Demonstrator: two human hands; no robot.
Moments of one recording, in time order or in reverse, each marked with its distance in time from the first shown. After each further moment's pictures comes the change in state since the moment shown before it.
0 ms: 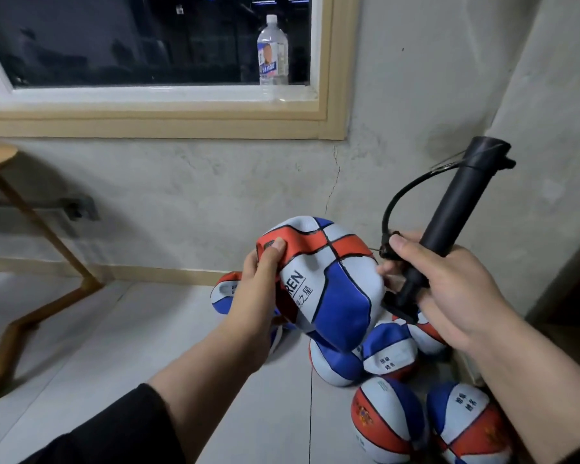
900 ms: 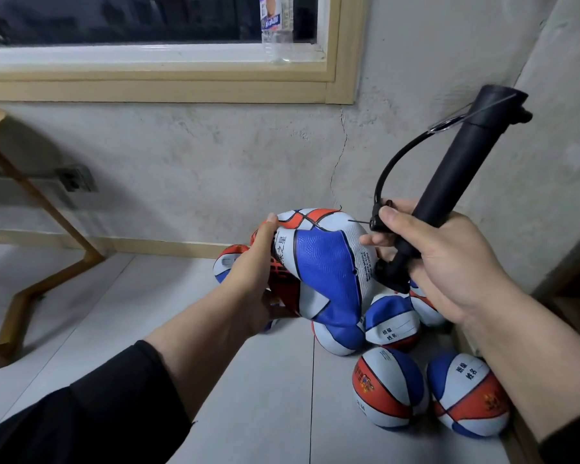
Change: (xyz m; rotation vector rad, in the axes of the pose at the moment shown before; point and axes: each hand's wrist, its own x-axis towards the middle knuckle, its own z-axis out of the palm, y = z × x) left_hand 0.011 -0.003 -0.012 -0.005 0.026 -0.326; right_hand -0.003 0.011 0.020 -0.087 -0.062 -0.046
